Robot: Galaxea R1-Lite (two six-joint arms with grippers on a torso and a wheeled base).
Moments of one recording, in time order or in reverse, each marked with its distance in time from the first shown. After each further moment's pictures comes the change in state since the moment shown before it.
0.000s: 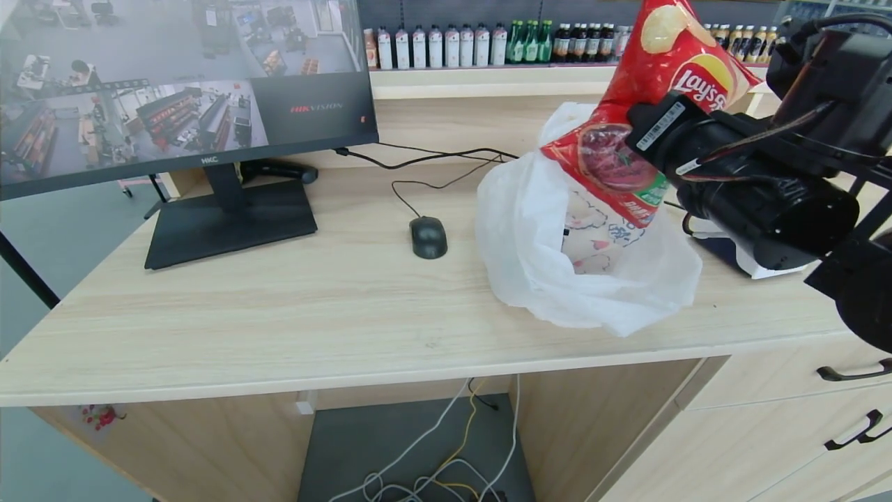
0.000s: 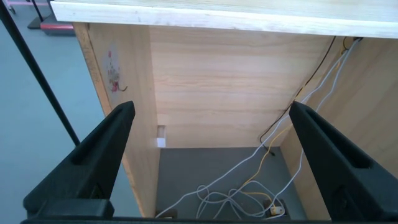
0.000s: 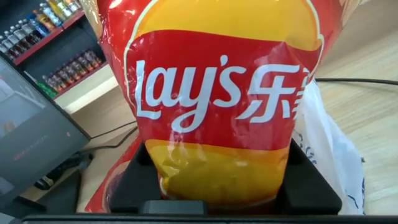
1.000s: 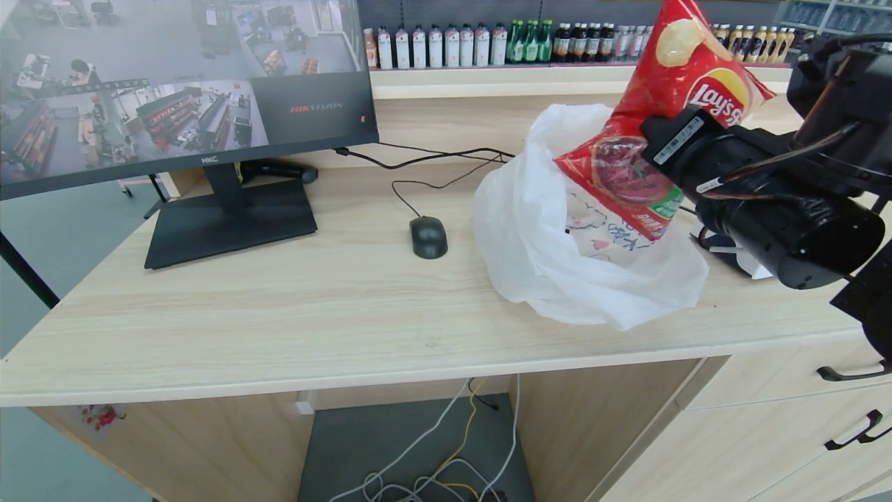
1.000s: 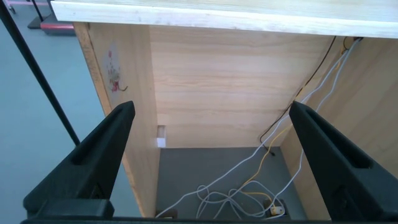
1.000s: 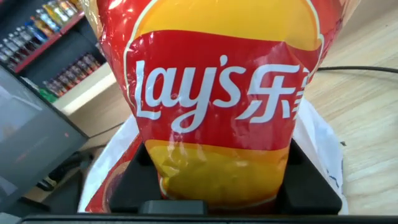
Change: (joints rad) left arm 0.000 0.000 0.000 0.000 0.000 0.000; right arm -0.010 -0.039 0.079 -0.023 0.015 0.008
